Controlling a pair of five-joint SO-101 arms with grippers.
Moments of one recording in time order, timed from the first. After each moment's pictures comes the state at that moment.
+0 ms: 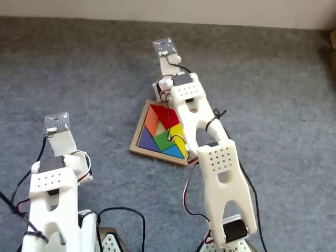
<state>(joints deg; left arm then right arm) -21.5 -42.9 70.3 56.7 7.7 -22.2 57.8 -45.7 54.3 6.6</state>
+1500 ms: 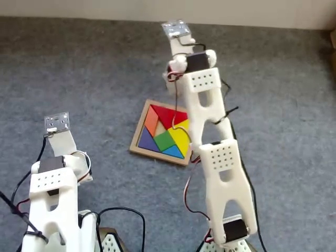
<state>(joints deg) -21.5 -42.9 70.4 56.7 7.7 -21.5 58.2 -83.7 98.3 6.4</state>
